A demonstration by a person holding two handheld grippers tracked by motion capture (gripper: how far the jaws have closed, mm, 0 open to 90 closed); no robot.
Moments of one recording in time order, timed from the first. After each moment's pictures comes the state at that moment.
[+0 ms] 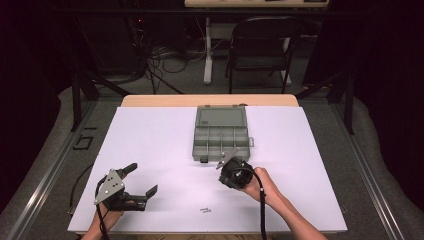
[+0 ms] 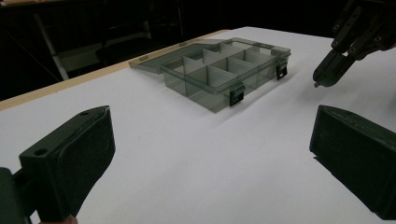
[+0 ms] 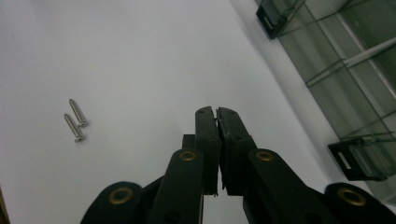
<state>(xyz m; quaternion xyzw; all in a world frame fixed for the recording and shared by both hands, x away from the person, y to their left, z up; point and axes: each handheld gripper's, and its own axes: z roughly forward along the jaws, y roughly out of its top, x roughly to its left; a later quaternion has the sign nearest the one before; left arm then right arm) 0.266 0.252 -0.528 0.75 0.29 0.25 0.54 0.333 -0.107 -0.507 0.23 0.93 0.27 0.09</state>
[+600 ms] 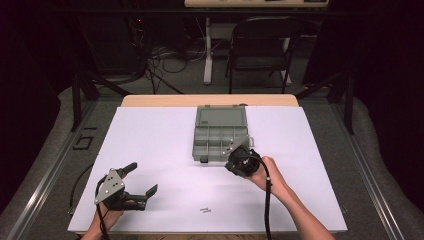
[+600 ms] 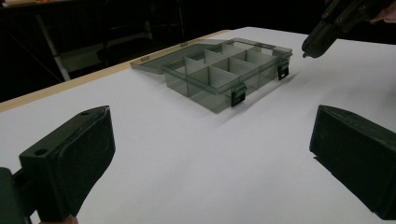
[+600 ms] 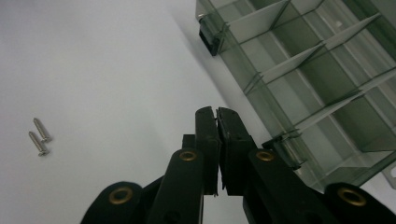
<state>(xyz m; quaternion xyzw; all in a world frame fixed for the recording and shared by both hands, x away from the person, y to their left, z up) 0.267 0.252 -0.528 0.75 0.29 0.25 0.54 0.354 -0.125 -0.484 0.25 0.92 0.28 0.12</state>
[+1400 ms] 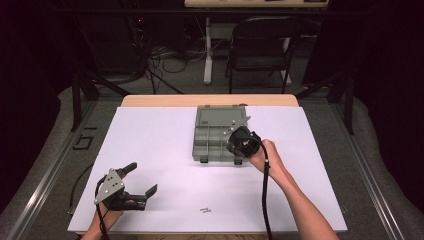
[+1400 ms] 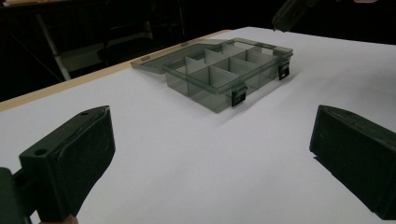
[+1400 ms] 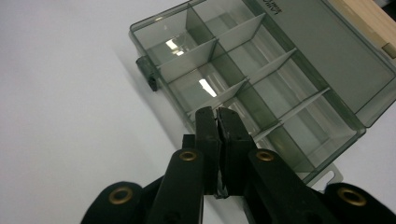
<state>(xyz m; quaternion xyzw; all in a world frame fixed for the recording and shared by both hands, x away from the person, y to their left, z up) 0.267 0.253 -0.528 0.75 0.29 0.25 0.54 0.394 -0.127 -0.461 0.28 0.90 0.28 0.15</state>
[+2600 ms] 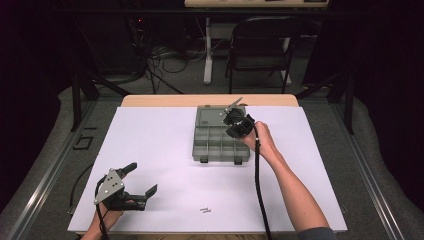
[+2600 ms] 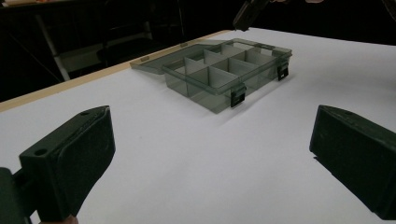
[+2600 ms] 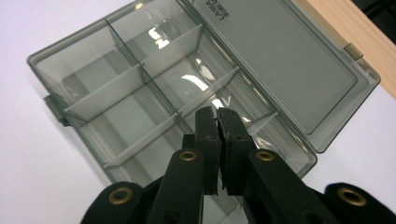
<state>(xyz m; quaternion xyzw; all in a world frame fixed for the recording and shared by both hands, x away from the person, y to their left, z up) 0.267 0.253 -0.528 0.75 0.29 0.25 0.54 0.461 -0.116 -0.465 0.33 0.90 0.24 0.16</state>
